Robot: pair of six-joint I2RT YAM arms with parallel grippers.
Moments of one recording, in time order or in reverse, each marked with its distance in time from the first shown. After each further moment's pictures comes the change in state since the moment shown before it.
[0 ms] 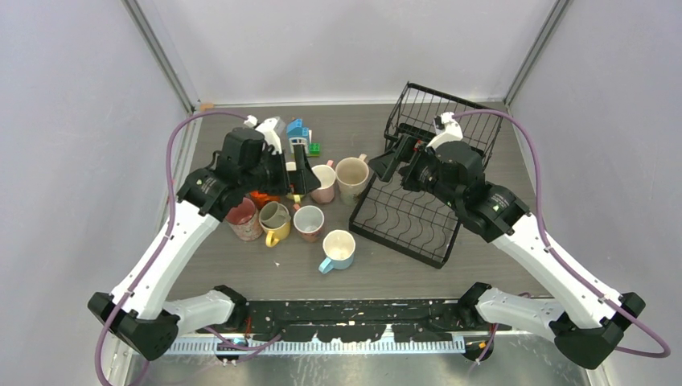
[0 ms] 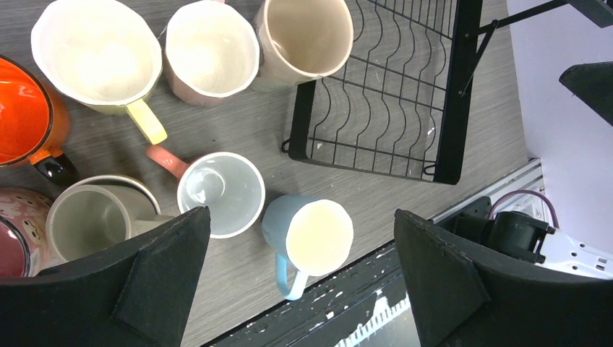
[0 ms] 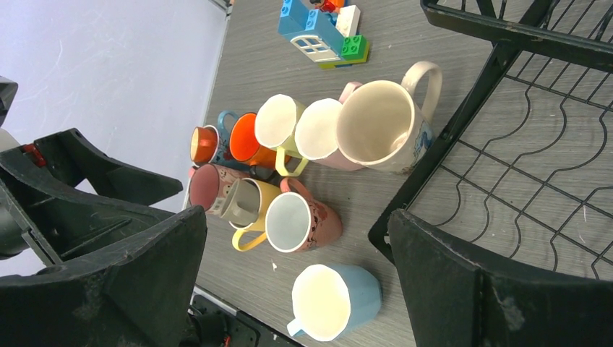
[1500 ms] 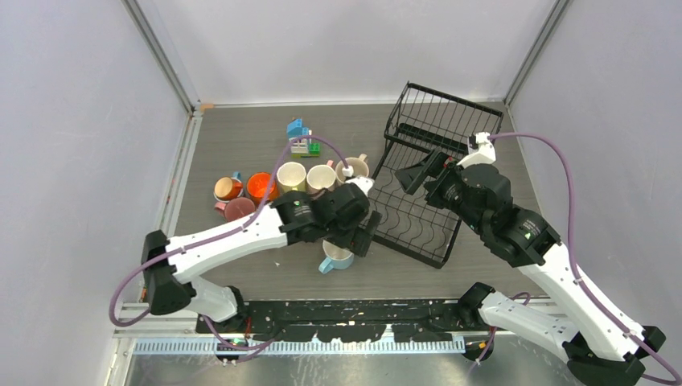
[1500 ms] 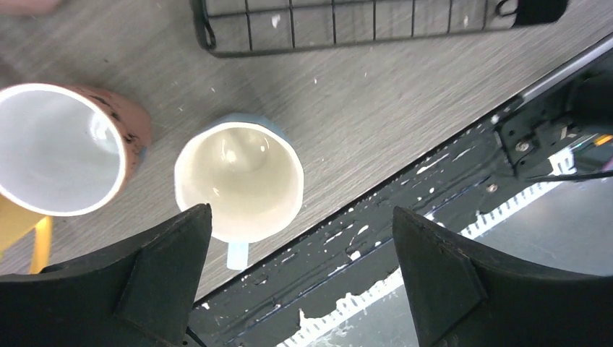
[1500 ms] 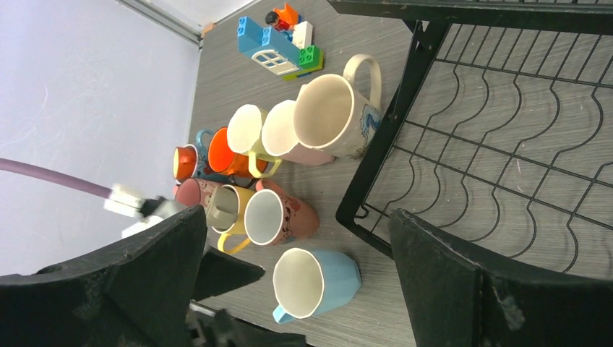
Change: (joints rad) left arm -0.628 0.312 0.007 -0.063 -0.350 -0.087; right arm 0.000 -0.202 -0.075 -0.146 0.133 0.080
